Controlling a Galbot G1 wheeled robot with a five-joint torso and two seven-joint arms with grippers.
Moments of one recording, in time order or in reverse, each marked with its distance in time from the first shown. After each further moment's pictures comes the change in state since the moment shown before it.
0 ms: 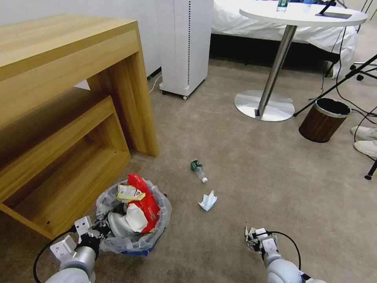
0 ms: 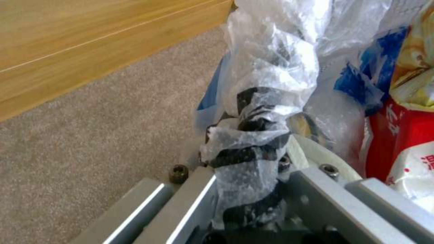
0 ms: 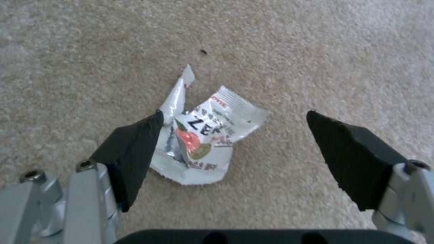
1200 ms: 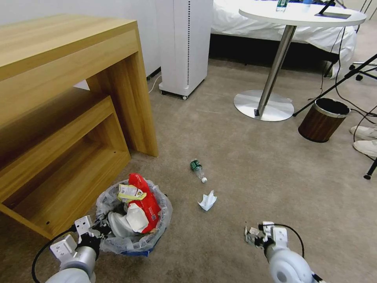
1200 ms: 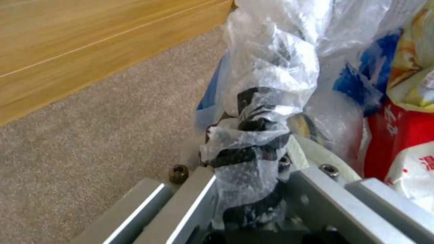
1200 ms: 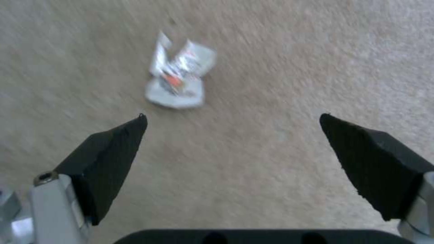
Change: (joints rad) left arm 0.009 -0.025 0.006 -0.026 0.042 0.019 -0.009; right arm -0.295 -0.080 0.298 0.408 0.292 -0.187 0.204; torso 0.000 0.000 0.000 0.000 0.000
